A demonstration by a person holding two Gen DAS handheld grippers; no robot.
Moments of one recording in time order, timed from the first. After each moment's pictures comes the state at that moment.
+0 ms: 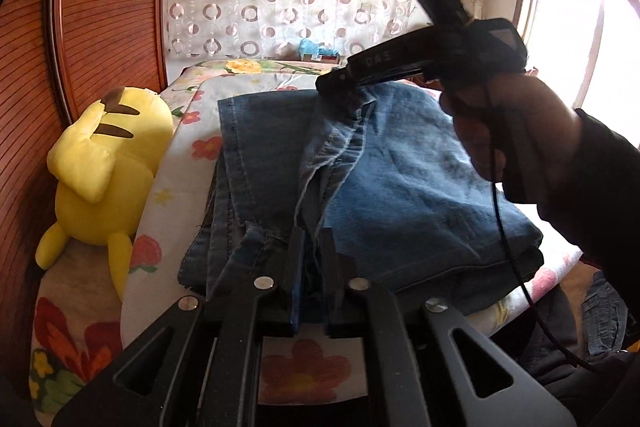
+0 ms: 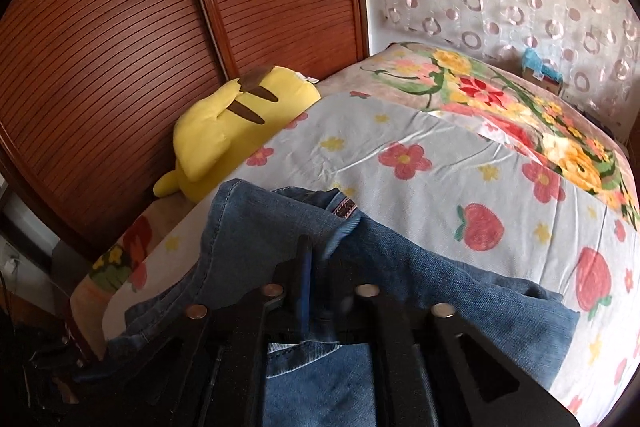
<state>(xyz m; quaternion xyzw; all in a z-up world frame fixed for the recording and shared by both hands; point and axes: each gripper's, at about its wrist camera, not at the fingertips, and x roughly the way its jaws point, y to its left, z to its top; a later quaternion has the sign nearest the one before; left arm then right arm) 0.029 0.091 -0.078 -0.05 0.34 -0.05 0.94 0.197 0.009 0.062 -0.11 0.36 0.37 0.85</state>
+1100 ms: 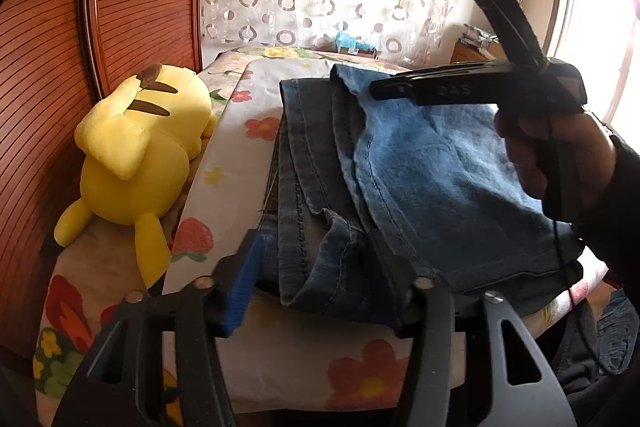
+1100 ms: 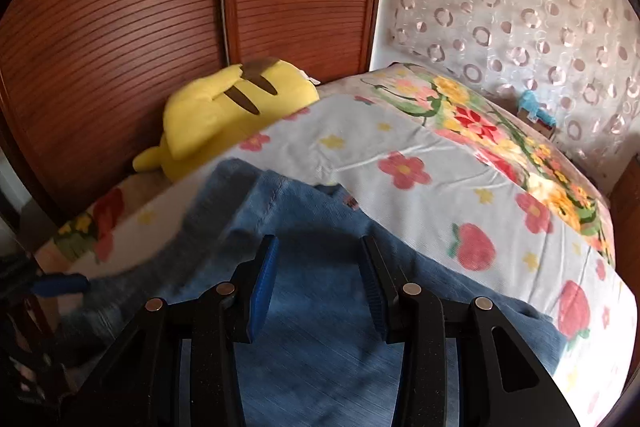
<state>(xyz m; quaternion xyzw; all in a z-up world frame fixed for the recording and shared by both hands) 0.034 0.127 -0.095 -0.07 0.36 0.00 0.93 0.157 0.020 0.046 -0.19 0.31 0.37 0.86</state>
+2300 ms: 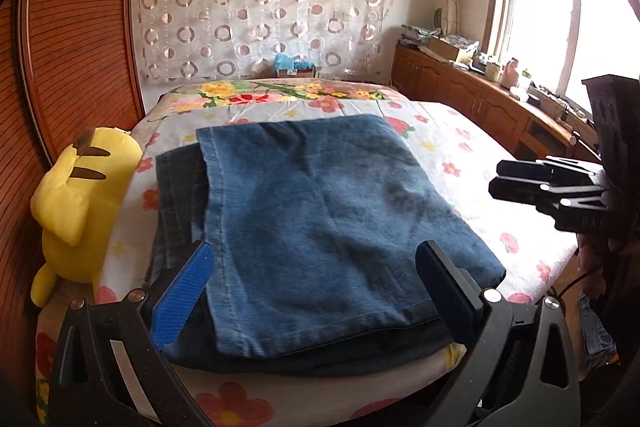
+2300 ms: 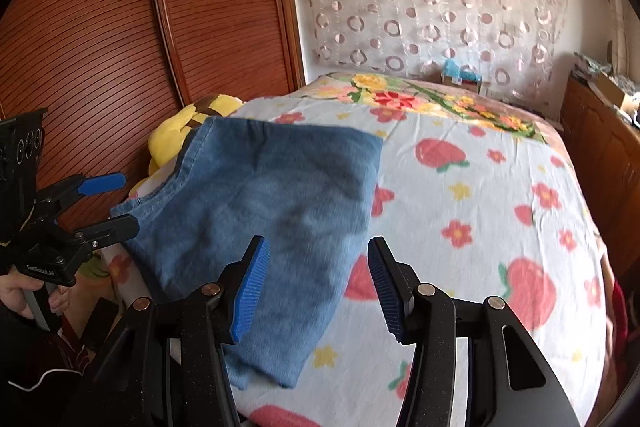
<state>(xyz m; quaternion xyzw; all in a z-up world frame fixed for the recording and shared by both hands) 0.046 0.034 -0.052 -0.01 0.33 -0.08 0.94 -0.005 -0.222 0.058 -0.06 0.29 0.29 0.91</state>
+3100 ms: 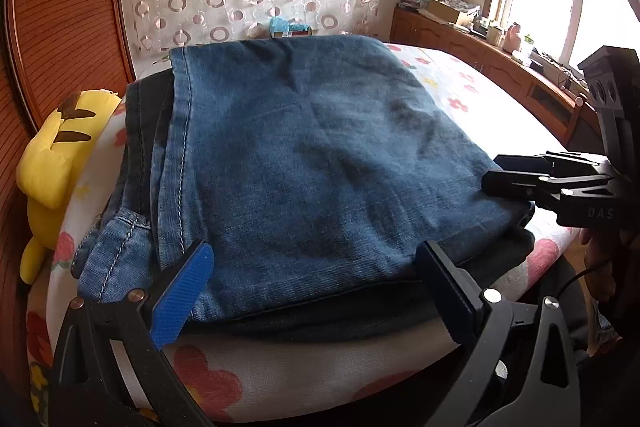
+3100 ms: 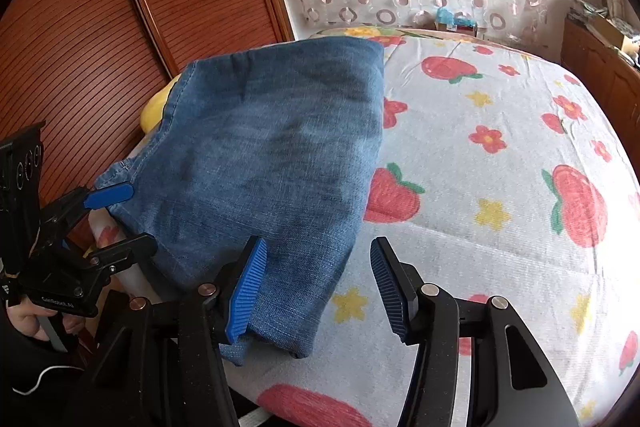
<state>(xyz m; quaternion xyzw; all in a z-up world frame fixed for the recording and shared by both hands) 0.041 0.021 -0.107 0.00 0.38 -0.09 0.92 0.010 -0.217 0.026 -0.02 0.37 0.28 0.89</state>
